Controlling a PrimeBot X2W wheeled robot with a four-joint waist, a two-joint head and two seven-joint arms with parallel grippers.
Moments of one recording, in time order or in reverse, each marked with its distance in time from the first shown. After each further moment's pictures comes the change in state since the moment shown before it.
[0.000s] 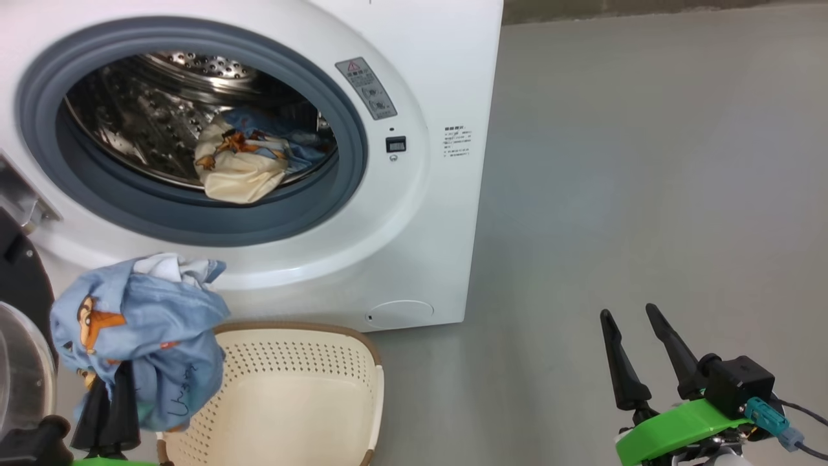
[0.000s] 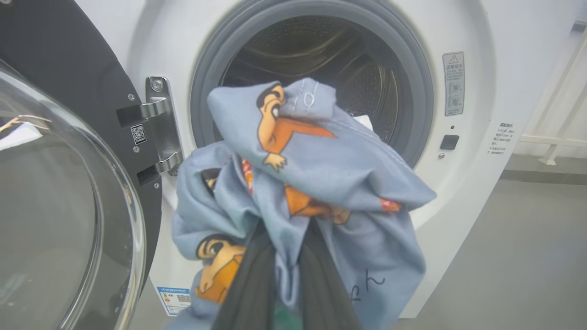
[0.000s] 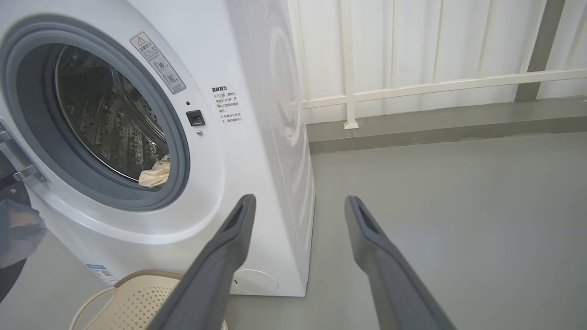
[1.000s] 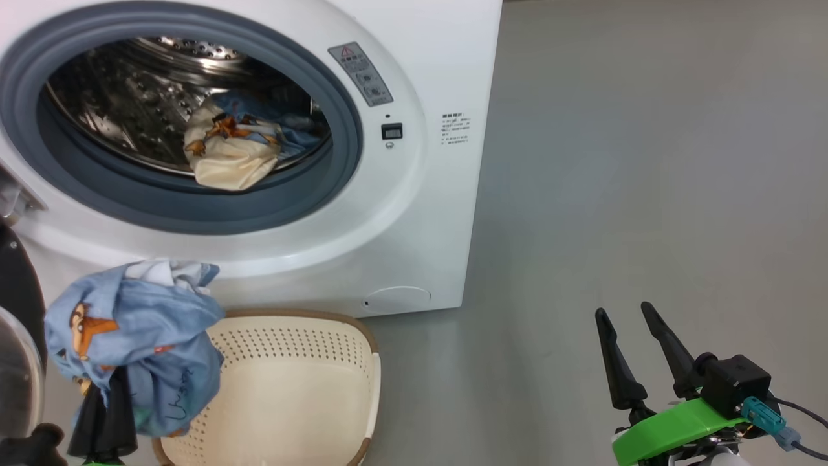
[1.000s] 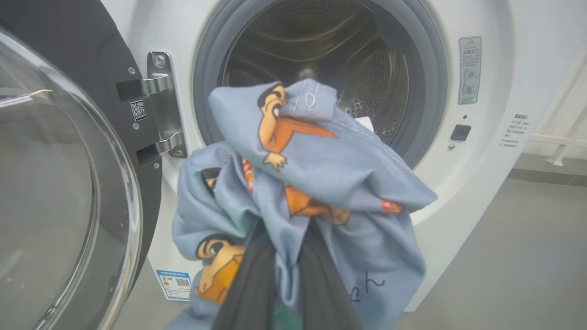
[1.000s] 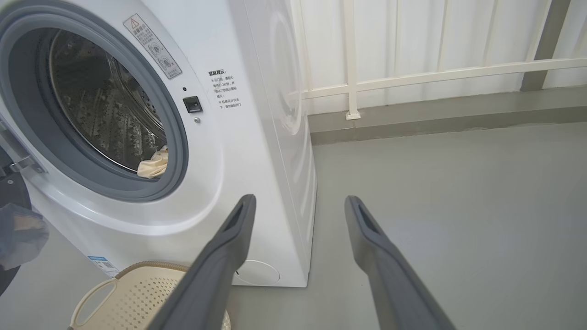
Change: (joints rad) left arm 0.015 -0.030 0.028 -0.013 0.004 -0.008 0.000; right arm 0.001 0.000 0.013 -0.010 0.001 0.000 0.000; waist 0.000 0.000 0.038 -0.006
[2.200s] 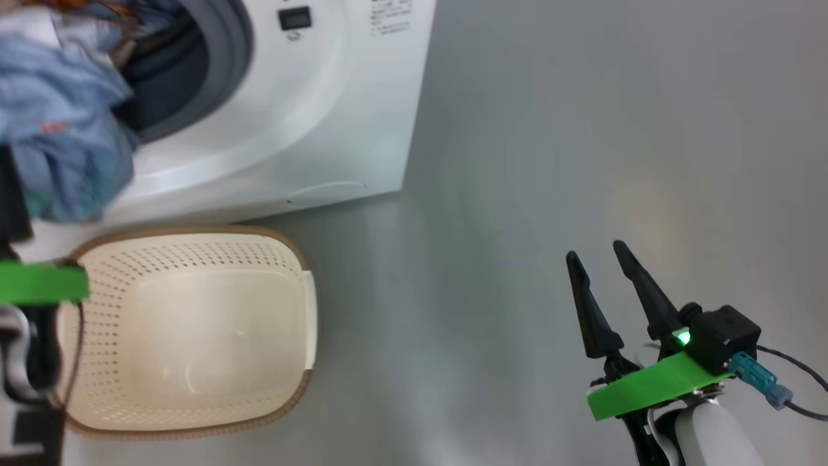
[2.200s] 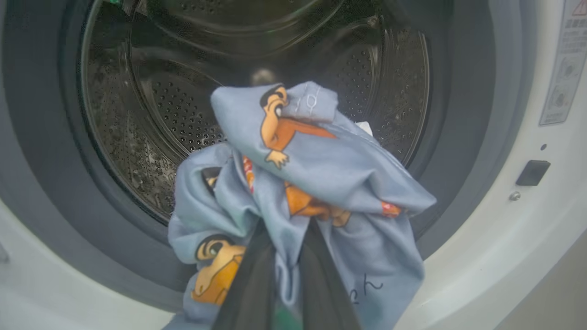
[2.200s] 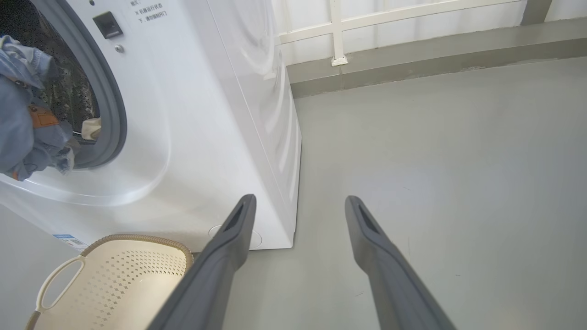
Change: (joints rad) left arm -0.496 0.182 -0.053 0.130 -0.123 -0.001 0.000; right arm -0.106 0.000 0.078 -0.064 0.036 0.000 0.000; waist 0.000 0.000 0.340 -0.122
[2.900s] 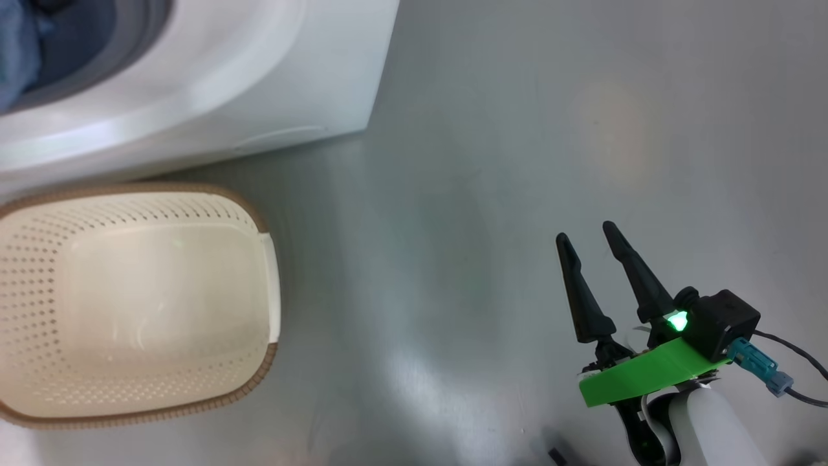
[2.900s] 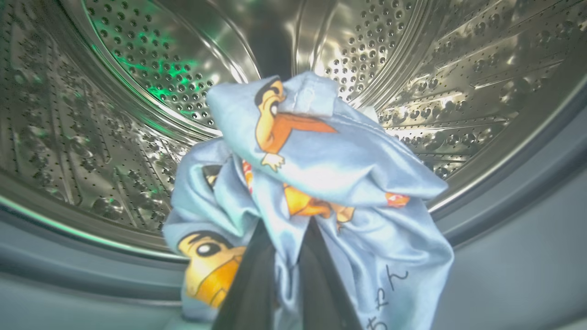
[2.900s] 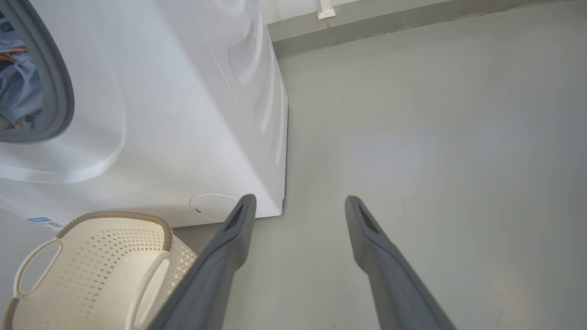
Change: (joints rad) left arm -0.500 0.184 -0.179 0.433 -0.071 0.000 0.103; right arm -0.043 0.000 0.036 -0.020 0.045 0.000 0.000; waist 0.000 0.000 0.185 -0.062
